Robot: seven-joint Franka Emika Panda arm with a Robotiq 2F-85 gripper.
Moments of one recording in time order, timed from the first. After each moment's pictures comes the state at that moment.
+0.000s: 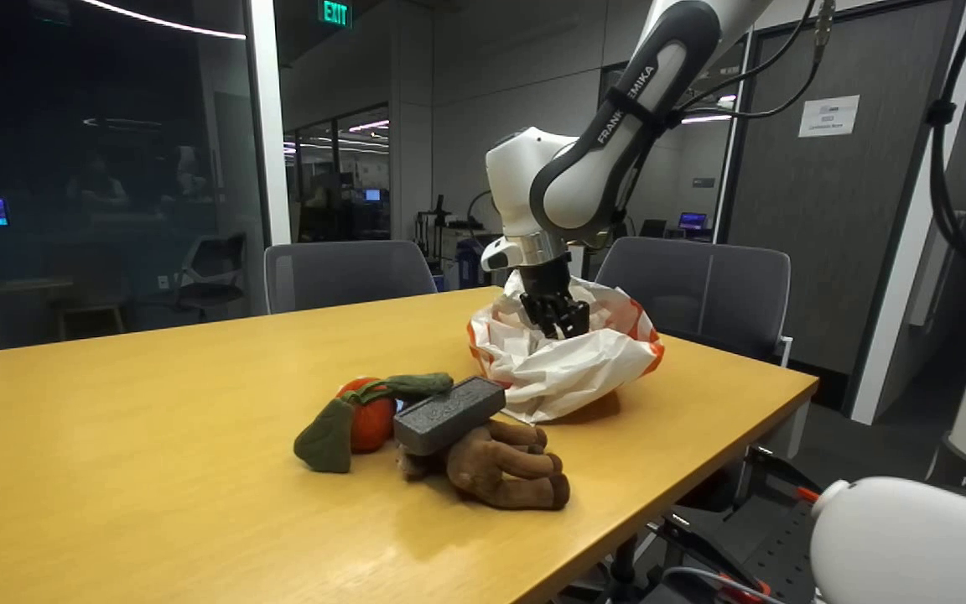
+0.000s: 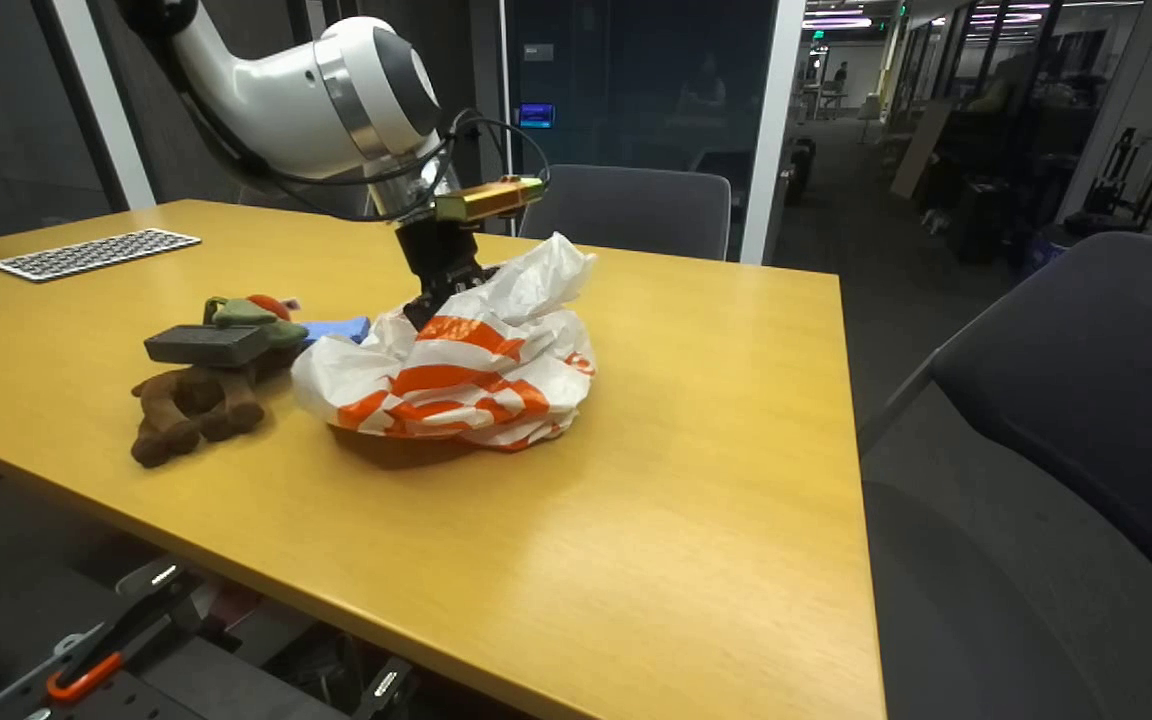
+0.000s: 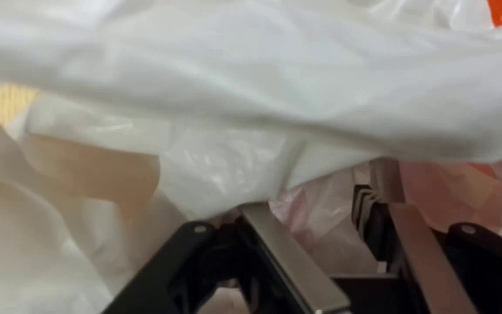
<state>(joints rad) 0.12 0.23 0.04 -2.26 -0.56 2.33 -0.97</state>
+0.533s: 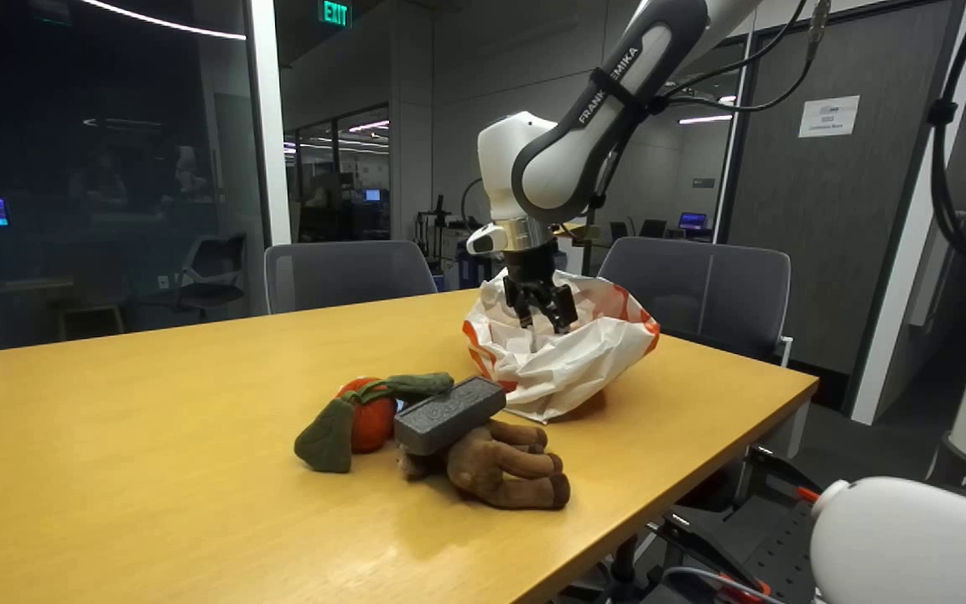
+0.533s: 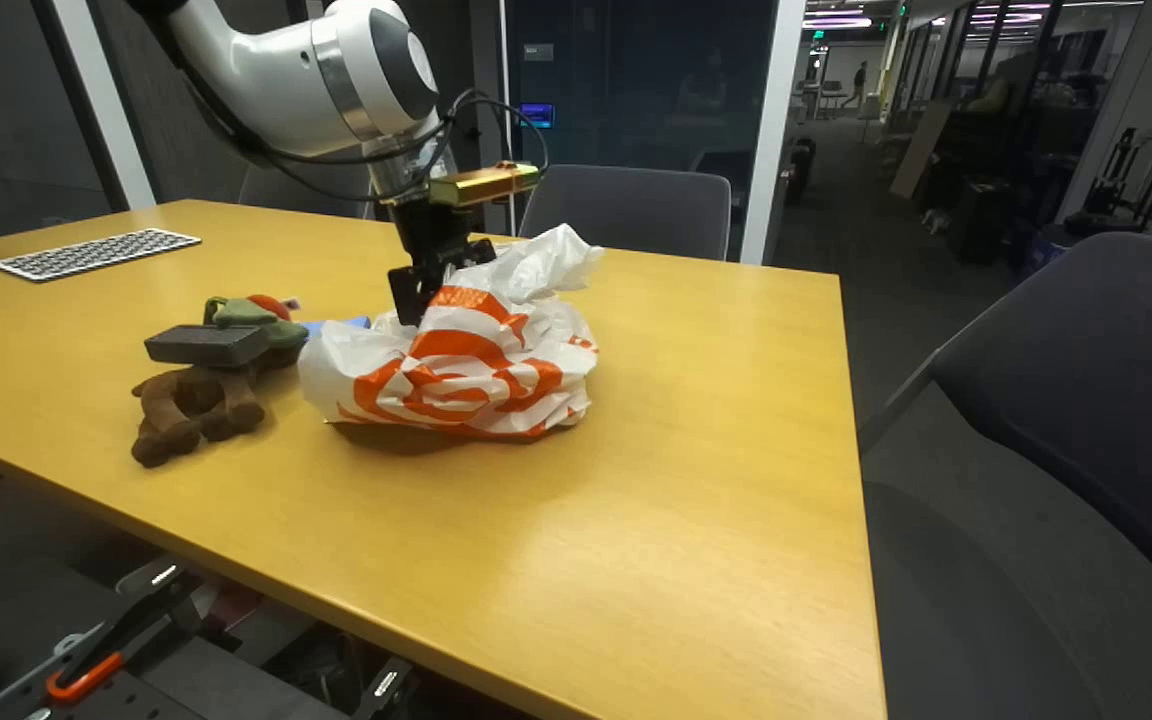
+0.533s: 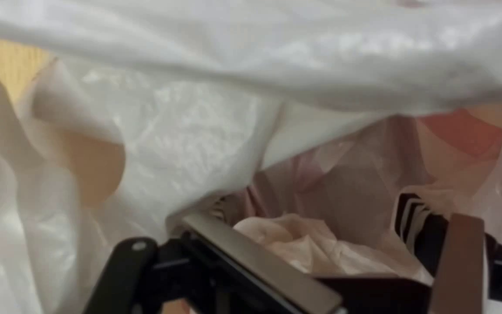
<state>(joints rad) 0.10 0.23 0.08 -2.21 -0.45 2.32 -1.00</state>
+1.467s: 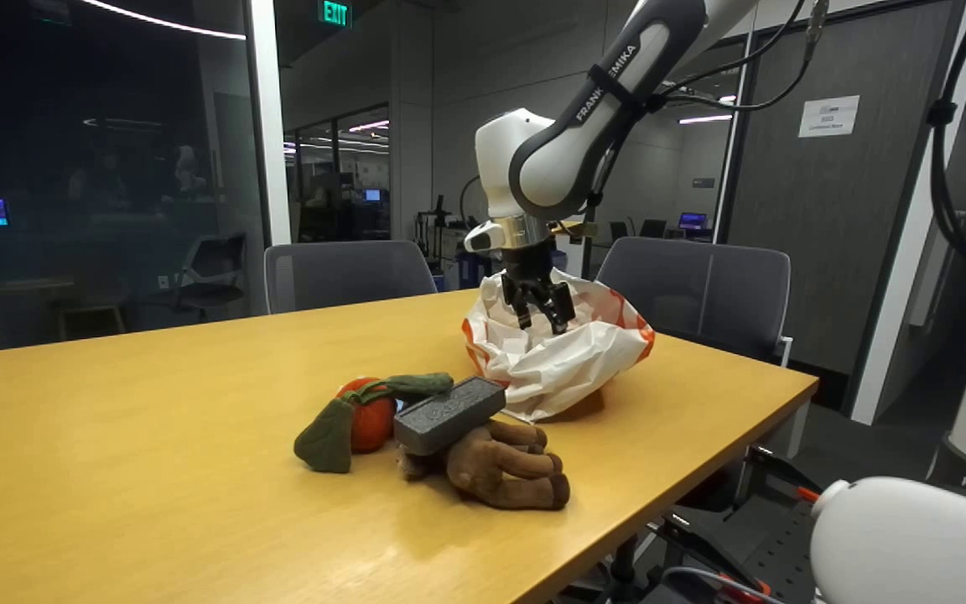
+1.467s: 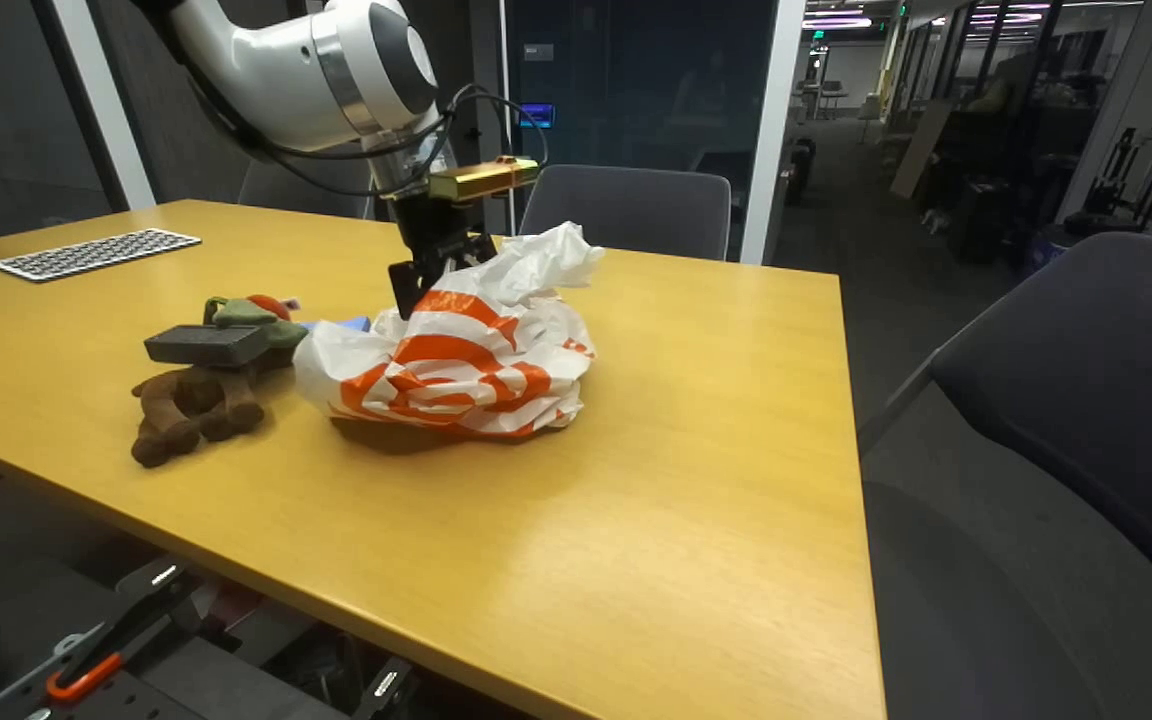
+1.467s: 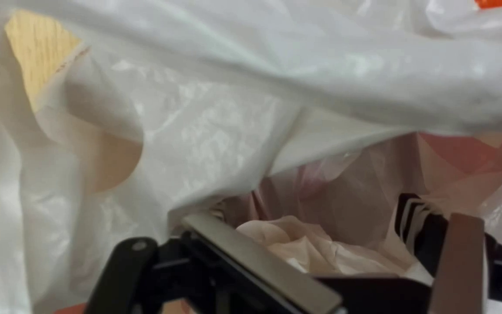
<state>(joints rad) 0.10 0.24 0.09 -2.20 -0.46 2.31 -0.99</state>
